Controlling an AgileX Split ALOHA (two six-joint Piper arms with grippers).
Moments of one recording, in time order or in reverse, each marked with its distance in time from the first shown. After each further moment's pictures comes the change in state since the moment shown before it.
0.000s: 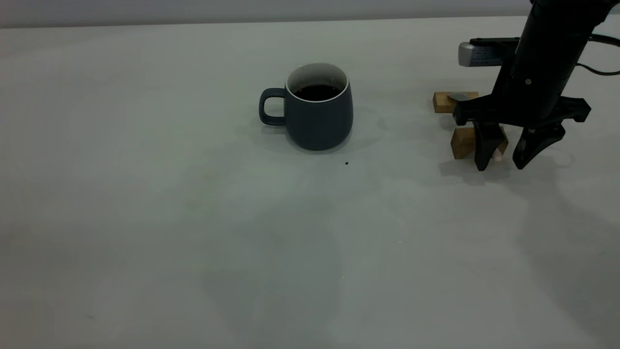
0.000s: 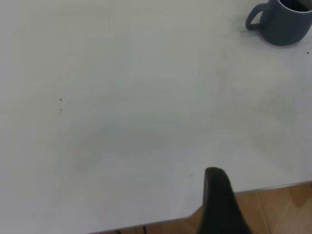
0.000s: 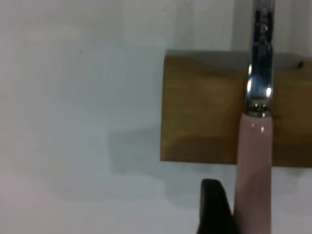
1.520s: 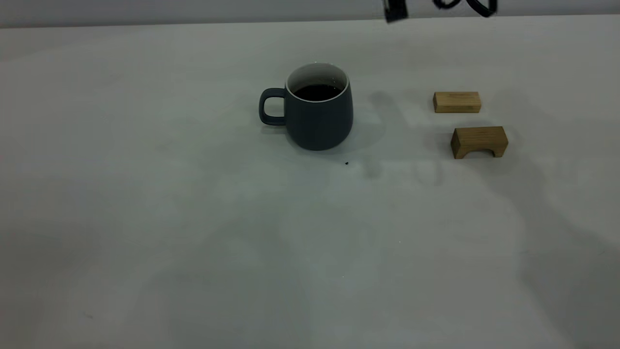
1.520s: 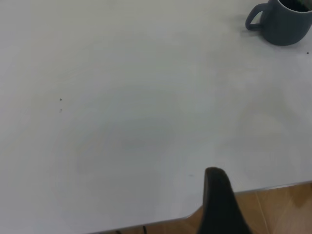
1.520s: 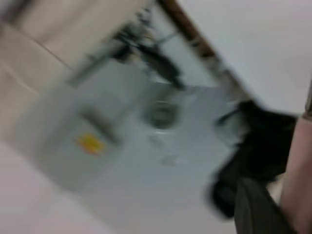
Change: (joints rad) left arm 0.000 0.000 0.000 0.000 0.000 0.000; right arm 0.059 -0.136 -0.093 1.544 0.553 -0.033
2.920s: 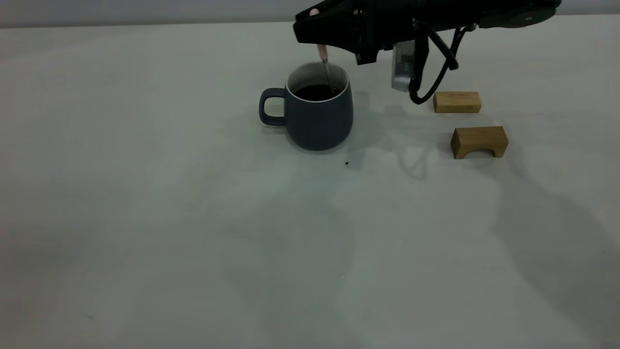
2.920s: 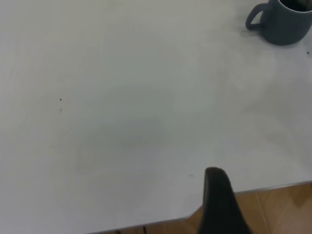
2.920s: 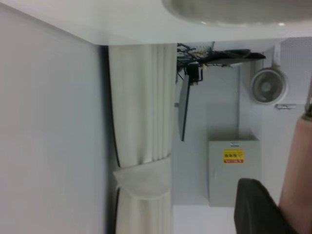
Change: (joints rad) left arm 0.000 0.000 0.000 0.000 0.000 0.000; right arm -0.005 0.313 -0.173 0.104 -0.002 0.612
